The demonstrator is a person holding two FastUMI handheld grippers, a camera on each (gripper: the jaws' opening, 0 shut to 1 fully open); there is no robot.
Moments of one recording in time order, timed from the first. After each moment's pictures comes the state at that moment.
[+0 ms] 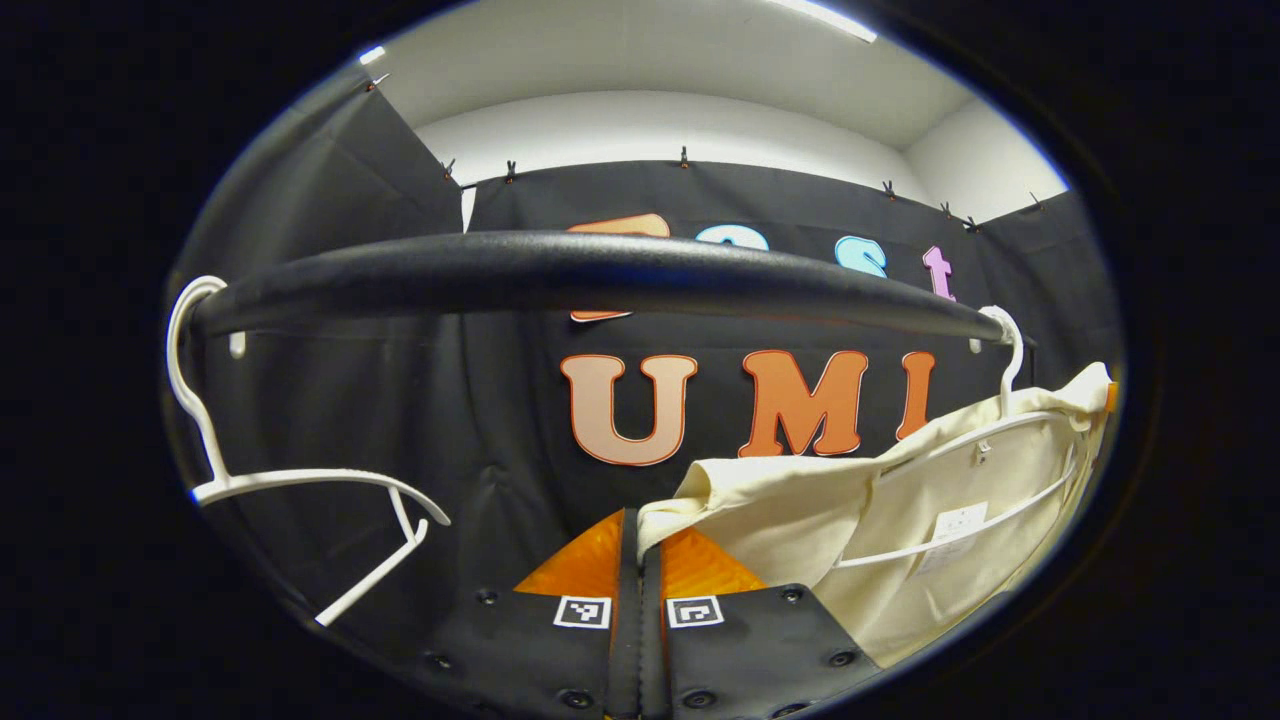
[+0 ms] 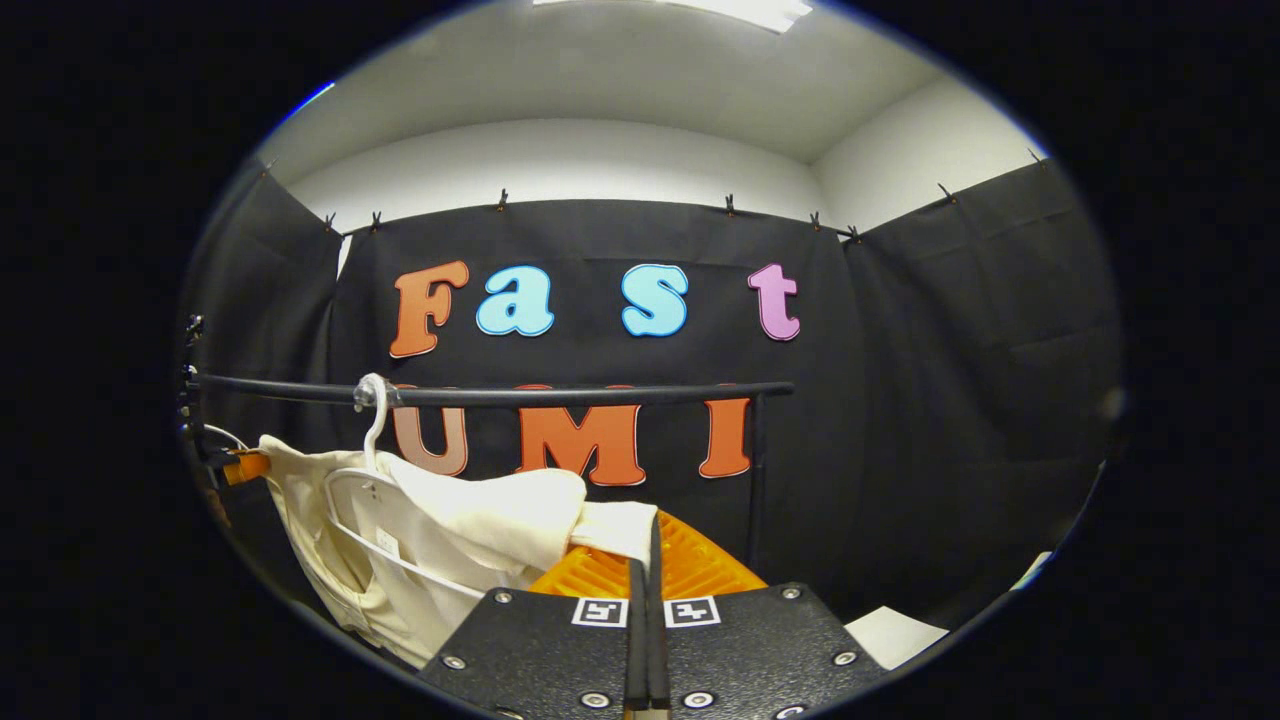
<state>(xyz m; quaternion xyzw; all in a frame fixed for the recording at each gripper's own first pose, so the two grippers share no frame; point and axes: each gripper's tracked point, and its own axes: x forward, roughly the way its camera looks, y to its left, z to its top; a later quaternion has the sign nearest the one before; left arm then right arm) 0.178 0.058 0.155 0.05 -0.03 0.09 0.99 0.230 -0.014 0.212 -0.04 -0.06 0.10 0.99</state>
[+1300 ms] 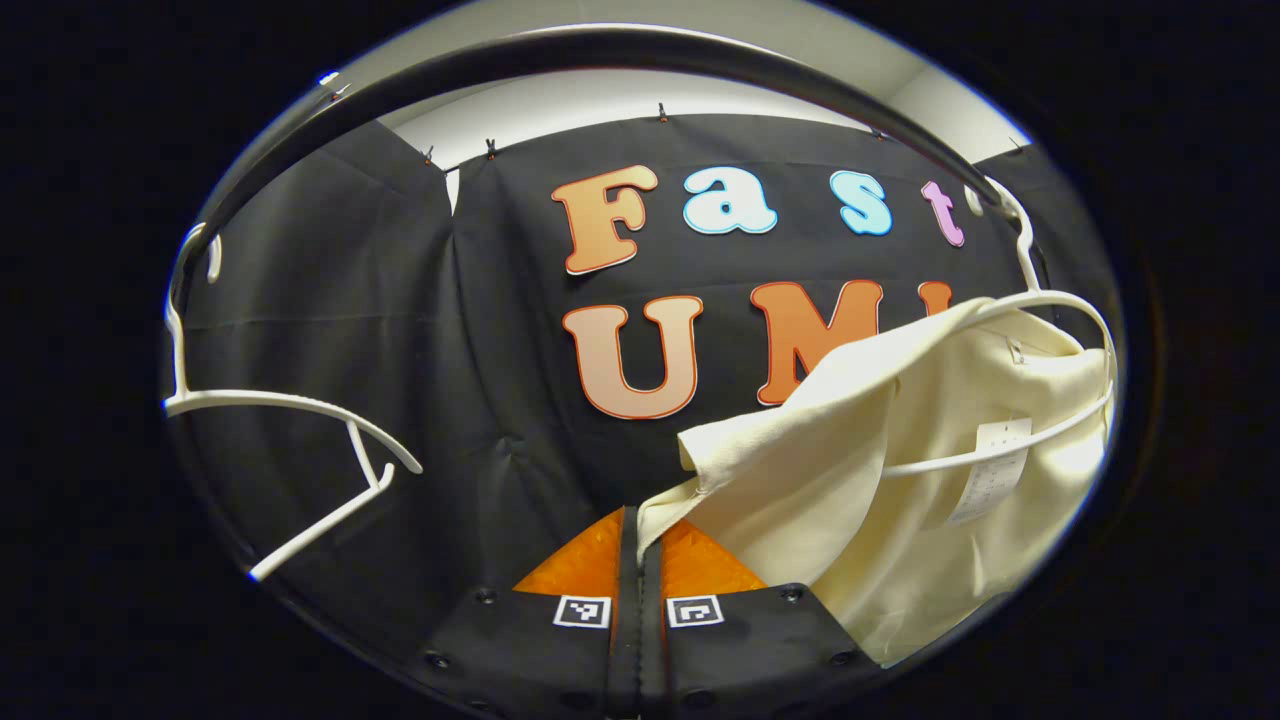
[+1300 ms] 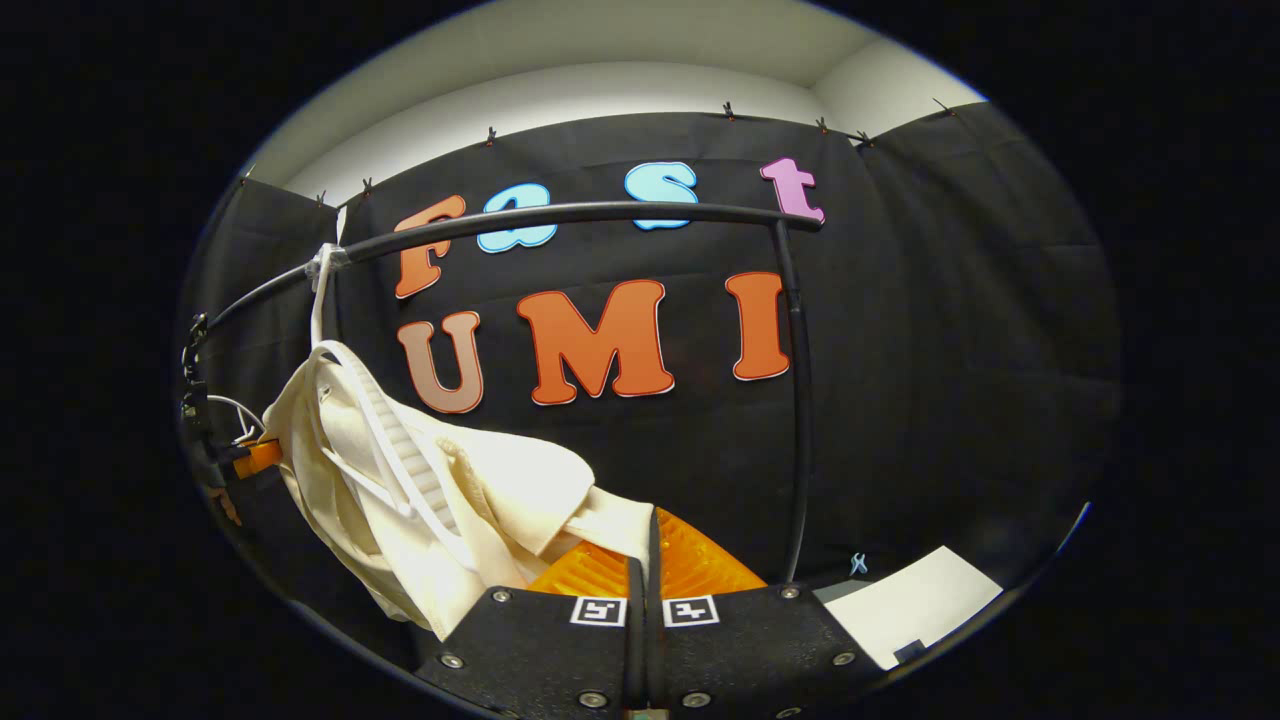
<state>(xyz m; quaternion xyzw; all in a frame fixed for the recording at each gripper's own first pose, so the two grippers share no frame) 0.202 0.051 0.072 0.10 0.03 0.12 0.99 0.283 -0.012 0.057 0.02 0.06 0.15 0.99</state>
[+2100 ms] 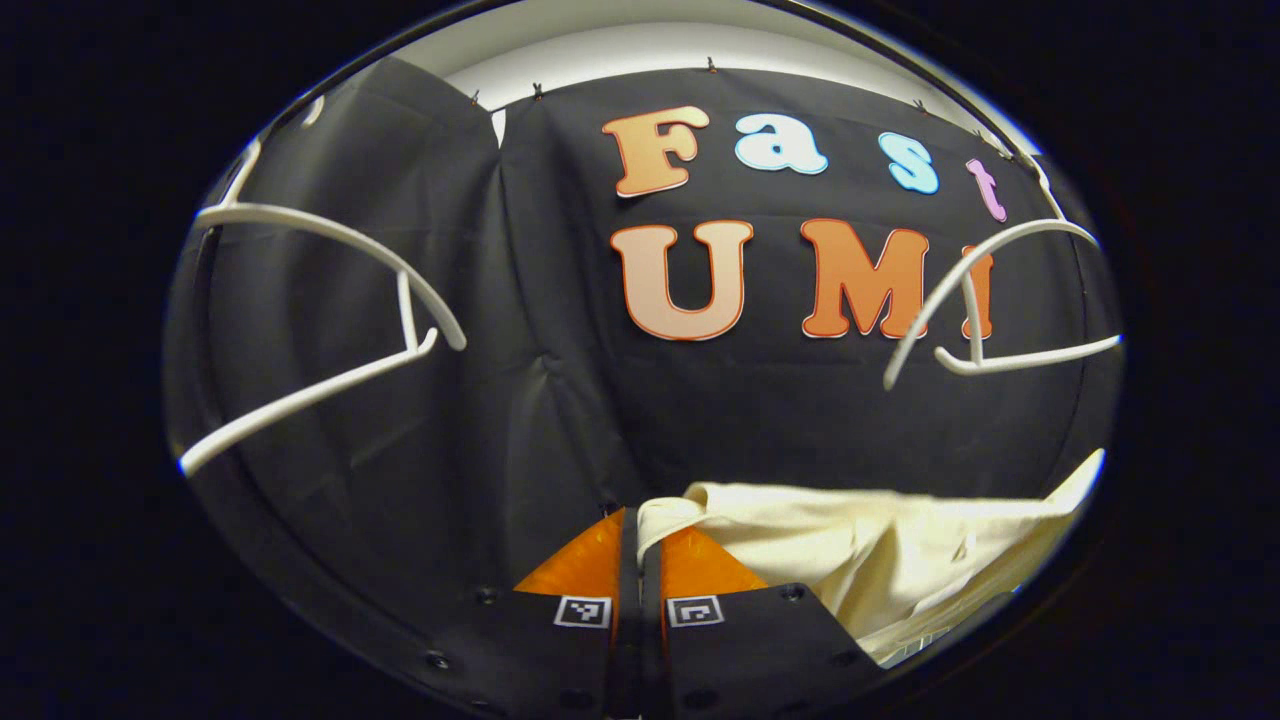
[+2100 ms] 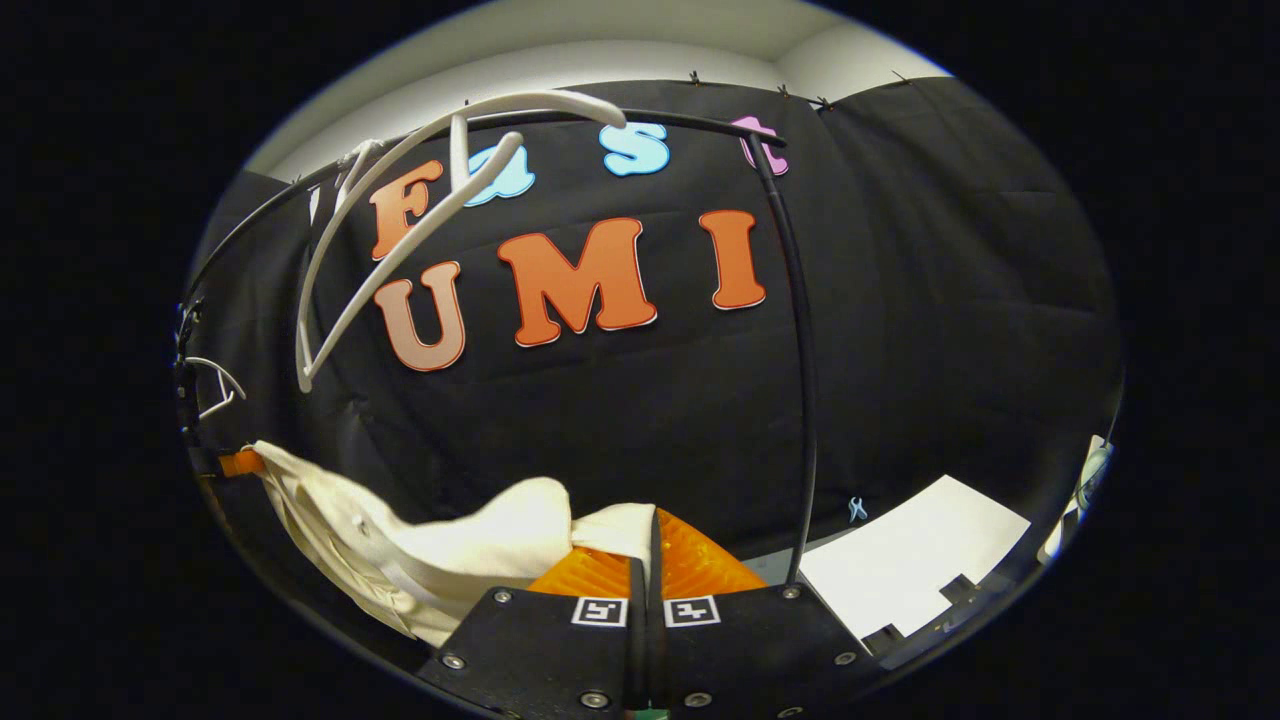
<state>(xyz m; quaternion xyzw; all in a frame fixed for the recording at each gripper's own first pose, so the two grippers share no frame) 0.175 0.108 -0.022 0.03 0.12 0.16 0.98 0.241 0.017 -0.063 0.04 0.12 0.10 0.99</state>
